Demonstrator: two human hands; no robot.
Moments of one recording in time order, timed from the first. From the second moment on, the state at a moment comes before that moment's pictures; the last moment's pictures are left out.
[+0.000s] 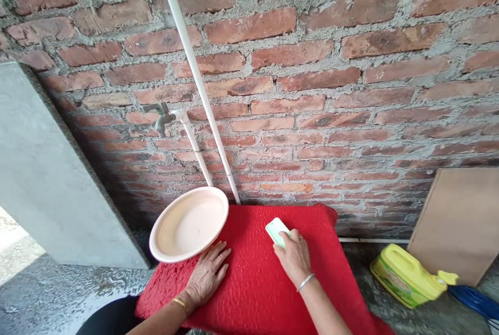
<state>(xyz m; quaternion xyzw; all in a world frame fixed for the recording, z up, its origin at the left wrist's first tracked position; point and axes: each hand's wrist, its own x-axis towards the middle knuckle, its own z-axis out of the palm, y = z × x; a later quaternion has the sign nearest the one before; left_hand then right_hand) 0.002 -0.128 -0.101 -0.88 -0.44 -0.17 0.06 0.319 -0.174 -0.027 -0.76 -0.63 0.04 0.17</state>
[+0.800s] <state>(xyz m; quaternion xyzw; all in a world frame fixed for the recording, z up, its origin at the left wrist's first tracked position) 0.004 -0.129 -0.094 -0.88 -0.44 -0.15 0.04 0.484 -0.248 -0.035 -0.87 -0.49 0.02 0.09</state>
